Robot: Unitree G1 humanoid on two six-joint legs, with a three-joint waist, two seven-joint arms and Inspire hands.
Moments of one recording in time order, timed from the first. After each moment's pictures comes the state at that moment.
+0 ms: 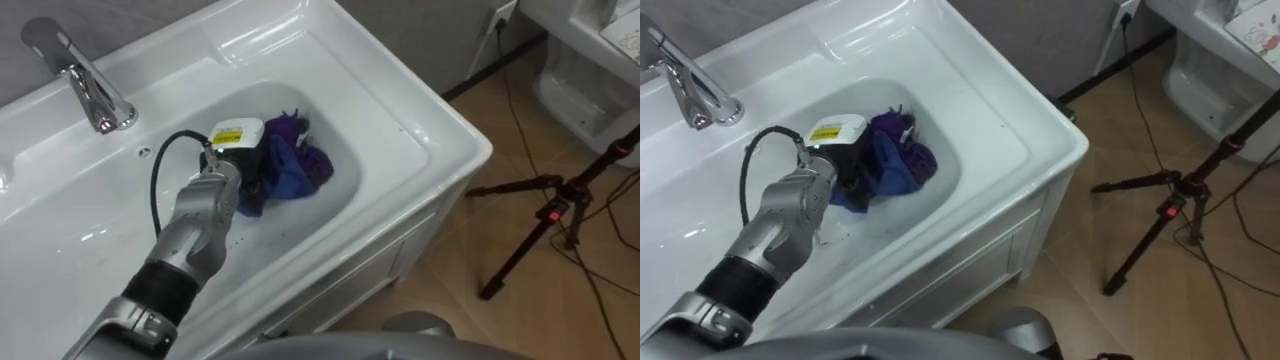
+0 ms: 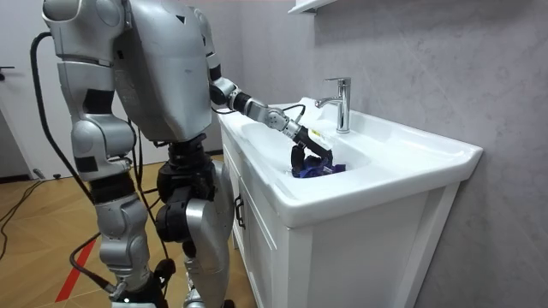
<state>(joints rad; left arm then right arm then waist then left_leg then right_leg) -0.12 0.27 -0.39 0.39 1.00 0.29 -0.19 0.05 -0.28 -0.01 1.28 -0.17 0.24 0.21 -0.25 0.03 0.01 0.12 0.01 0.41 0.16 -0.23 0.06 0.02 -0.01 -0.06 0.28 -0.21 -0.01</state>
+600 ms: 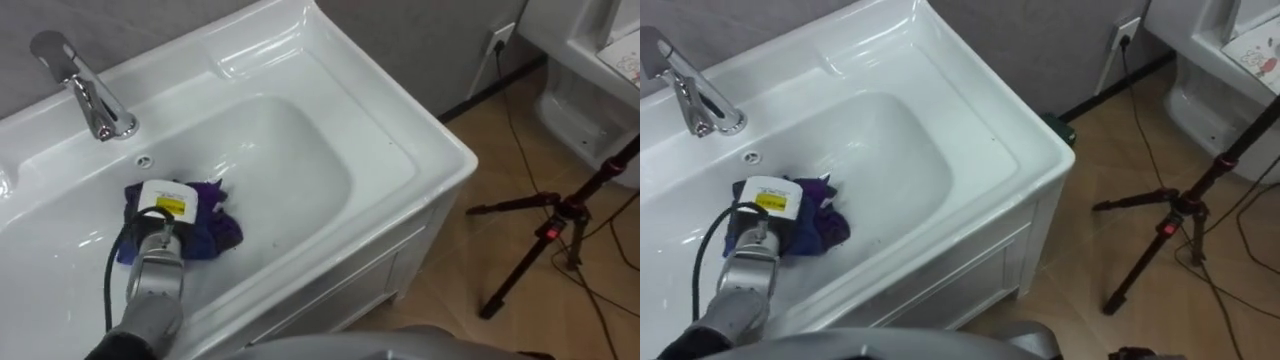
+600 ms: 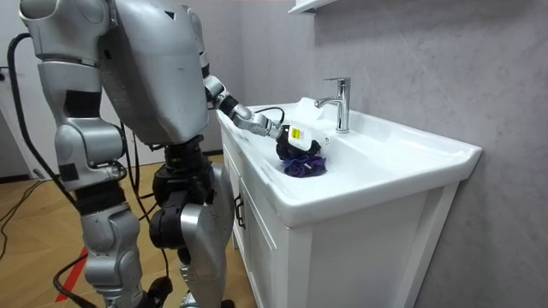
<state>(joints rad) 0.11 0.39 -0.47 0.56 1.49 0.47 -0.03 0.04 -0.31 -0.15 1.27 -0.32 0.24 0.22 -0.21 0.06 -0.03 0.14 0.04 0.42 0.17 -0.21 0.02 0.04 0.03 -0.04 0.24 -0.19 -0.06</state>
